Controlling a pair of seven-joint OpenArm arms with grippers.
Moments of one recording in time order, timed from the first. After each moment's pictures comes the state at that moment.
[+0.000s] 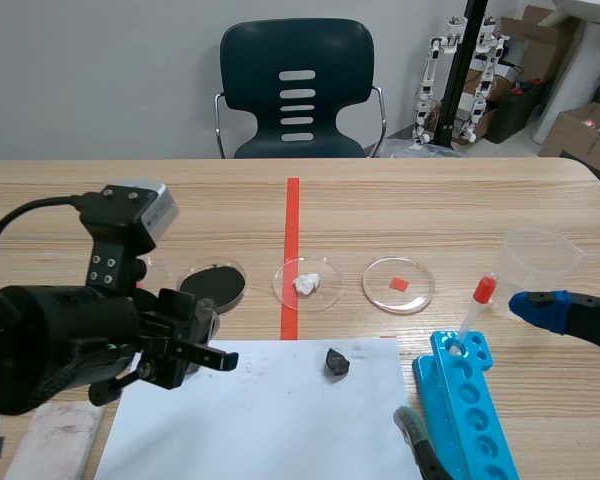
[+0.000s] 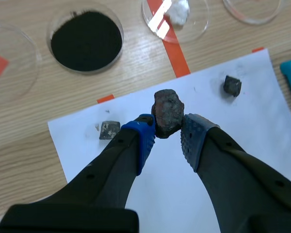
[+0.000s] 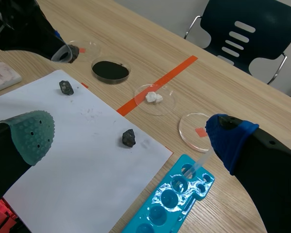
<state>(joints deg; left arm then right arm) 17.6 -24.5 19.5 113.8 -24.6 5.5 40.6 -59.6 24.0 4.7 116.8 -8.0 18.3 31.5</state>
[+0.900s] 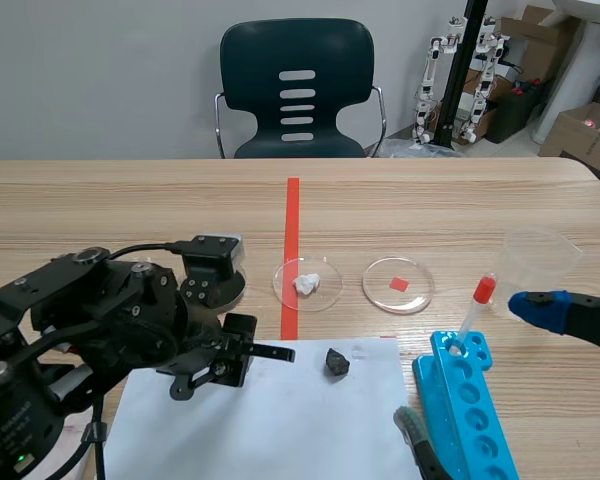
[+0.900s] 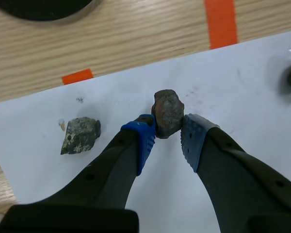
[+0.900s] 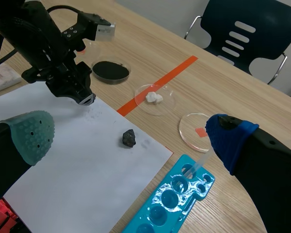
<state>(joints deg) -2.6 -15.1 31.4 85.9 -25.1 14.6 49.9 -59.6 24.0 4.7 116.8 -8.0 18.3 31.5</state>
